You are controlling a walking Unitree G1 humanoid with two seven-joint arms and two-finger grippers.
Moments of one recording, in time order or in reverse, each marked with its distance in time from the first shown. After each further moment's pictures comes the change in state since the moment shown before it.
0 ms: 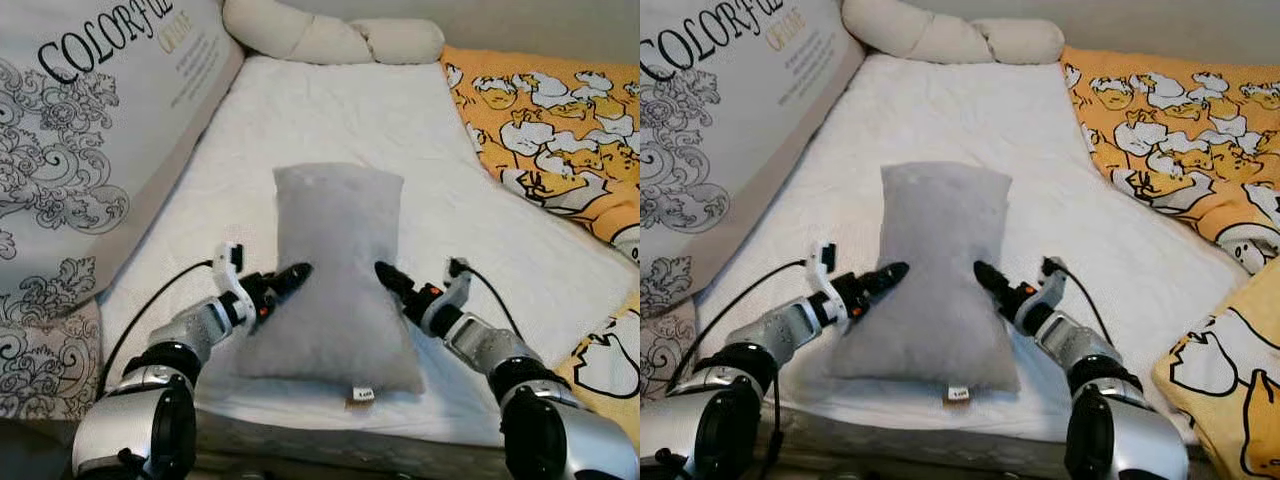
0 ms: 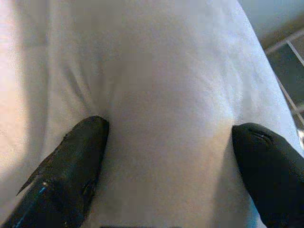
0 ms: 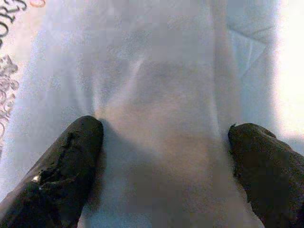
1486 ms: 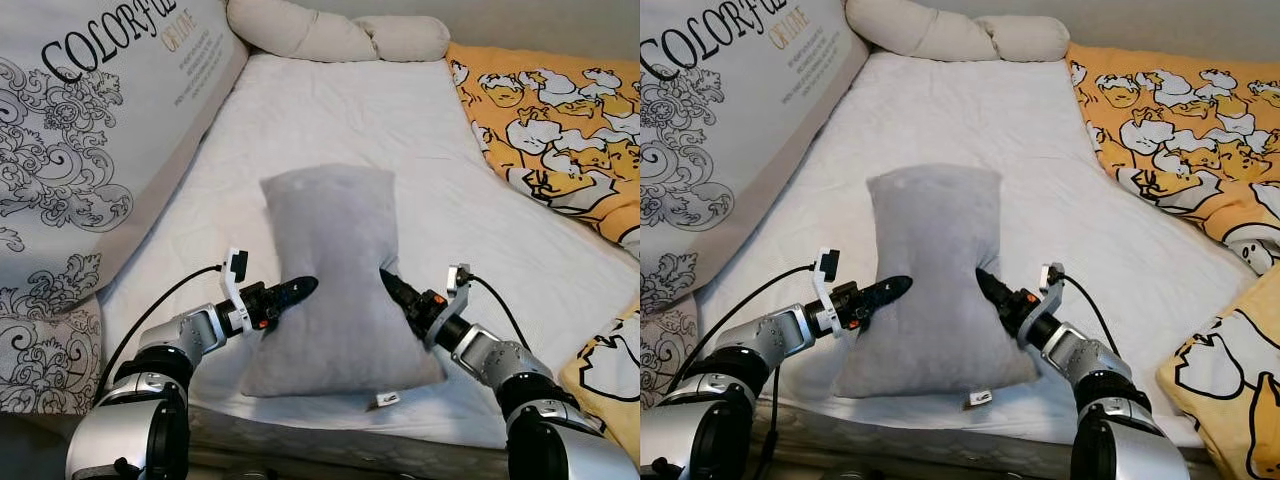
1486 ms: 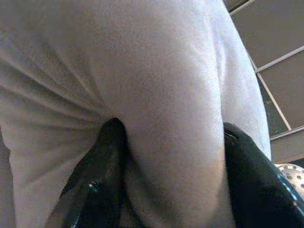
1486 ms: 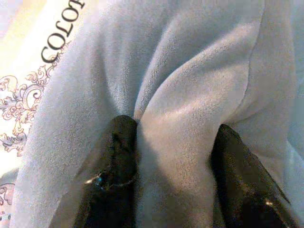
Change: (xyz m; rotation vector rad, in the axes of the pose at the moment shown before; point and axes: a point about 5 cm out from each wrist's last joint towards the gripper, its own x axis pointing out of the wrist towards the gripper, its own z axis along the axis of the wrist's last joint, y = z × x) left arm -0.005 -0.015 -0.013 -0.062 0.138 -0.291; right arm -0.009 0.007 -0.014 -0.001 0.053 0.258
